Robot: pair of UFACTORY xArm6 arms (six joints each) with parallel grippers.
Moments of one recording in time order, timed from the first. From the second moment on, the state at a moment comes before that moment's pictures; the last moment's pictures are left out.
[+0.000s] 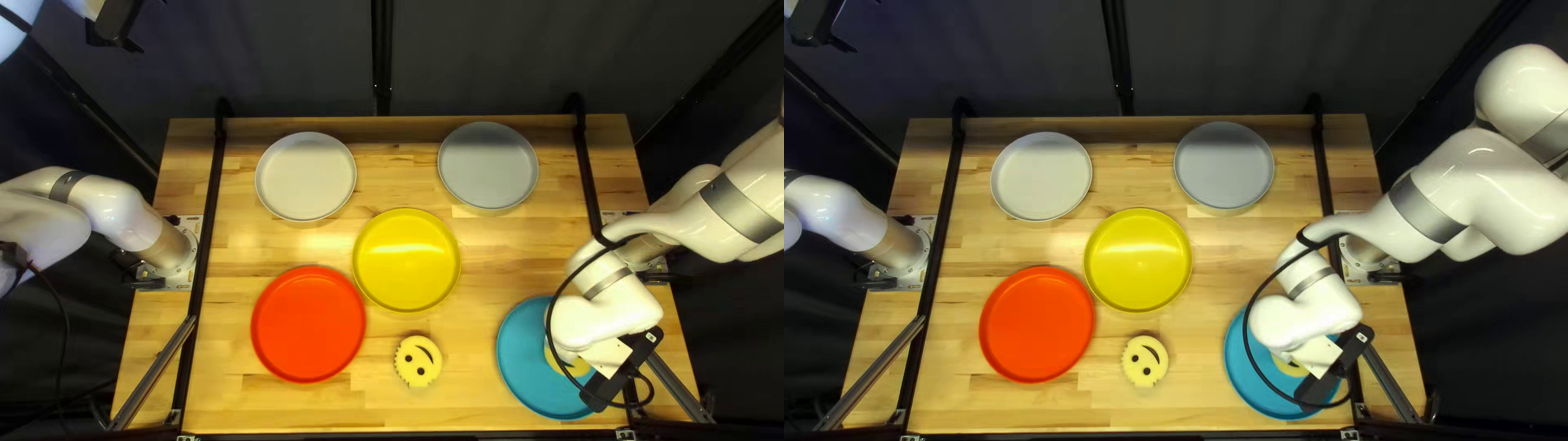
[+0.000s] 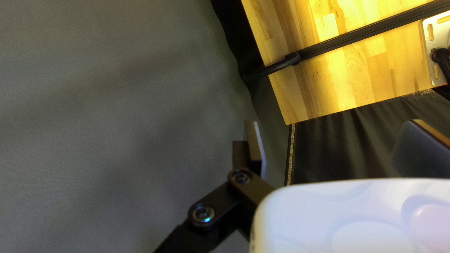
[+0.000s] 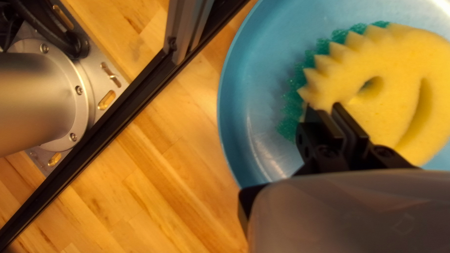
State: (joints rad) left arm 1.29 -0.83 -0.94 -0.09 1.51 1.73; right arm 0.61 -0.14 -0.52 0.23 1.03 -1.92
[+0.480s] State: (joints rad) left arm 1.29 -0.83 -0.94 -0.09 1.51 1.73; right arm 0.68 -0.06 -0.59 0.26 1.02 -1.88
